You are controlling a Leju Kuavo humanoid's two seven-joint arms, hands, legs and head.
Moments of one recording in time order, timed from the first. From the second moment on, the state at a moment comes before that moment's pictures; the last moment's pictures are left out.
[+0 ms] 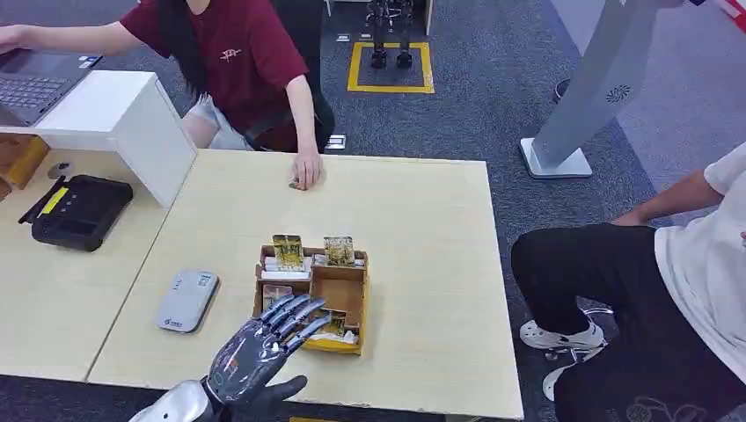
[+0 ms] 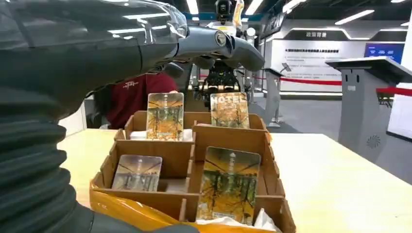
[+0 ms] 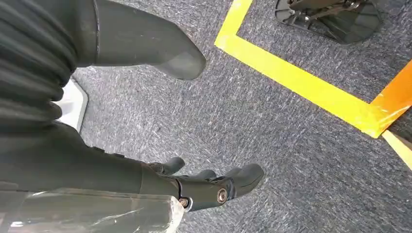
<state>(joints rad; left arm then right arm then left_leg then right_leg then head) 0.03 0.33 -0.65 -1.79 -1.16 0.15 -0.18 -0.07 0.08 -0.76 -0.22 1.31 -0.13 -0.28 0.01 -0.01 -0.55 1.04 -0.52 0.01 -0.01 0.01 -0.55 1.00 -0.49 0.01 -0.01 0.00</state>
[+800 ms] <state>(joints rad) -0.05 0.16 -0.68 -1.59 -1.29 0.21 0.01 -0.08 0.09 -0.76 -0.22 1.32 -0.13 -0.27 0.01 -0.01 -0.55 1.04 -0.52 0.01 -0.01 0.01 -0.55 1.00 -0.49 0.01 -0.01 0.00</state>
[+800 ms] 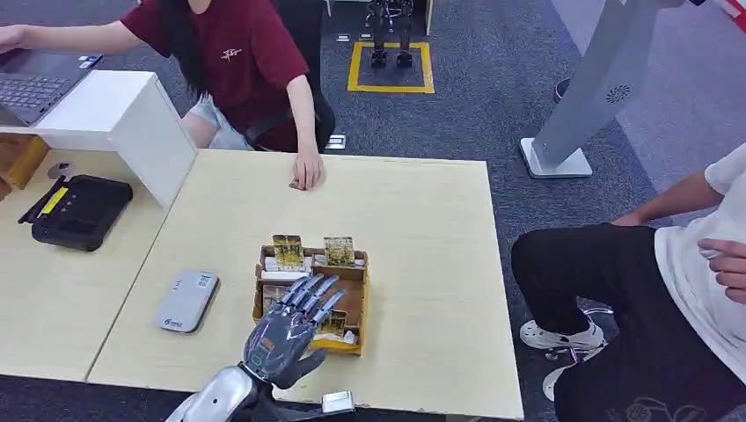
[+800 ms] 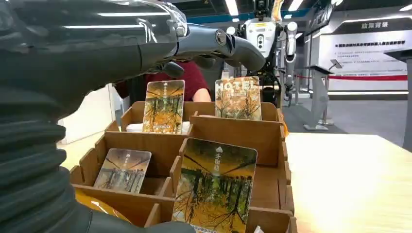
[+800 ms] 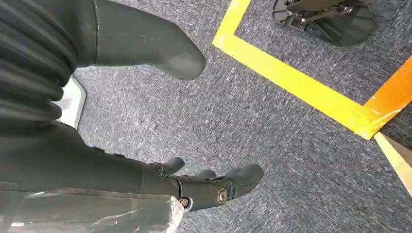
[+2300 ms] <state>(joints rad) -0.10 0.13 -0.63 -1.45 -1.31 0.16 0.02 -0.08 0.09 -0.76 -0.22 1.33 -0.13 -0.25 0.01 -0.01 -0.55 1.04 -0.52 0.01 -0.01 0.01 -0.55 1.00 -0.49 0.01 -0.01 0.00</state>
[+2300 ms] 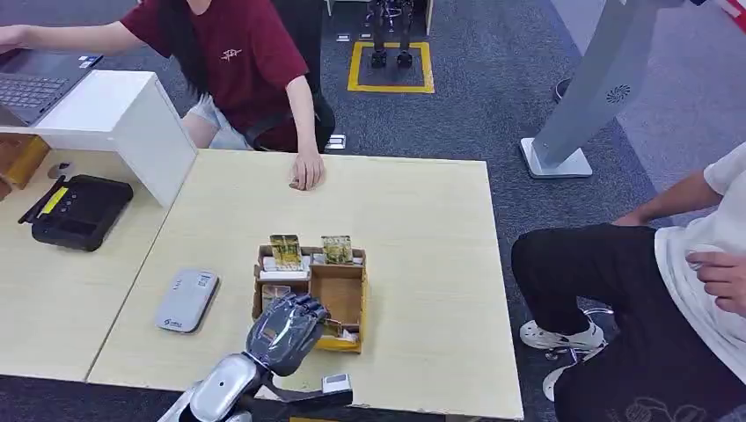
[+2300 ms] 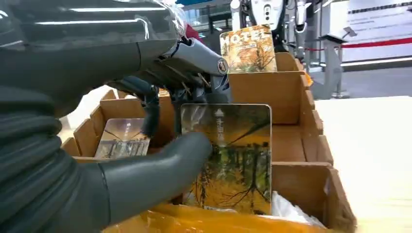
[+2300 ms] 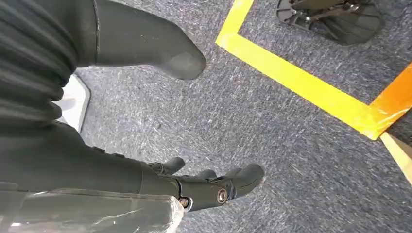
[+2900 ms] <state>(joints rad) -0.11 0.13 -0.63 -1.44 -1.22 0.16 -0.02 -0.08 0.09 -0.75 -0.22 1.34 -0.13 -0.22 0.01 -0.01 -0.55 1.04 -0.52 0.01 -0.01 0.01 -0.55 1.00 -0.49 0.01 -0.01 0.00</state>
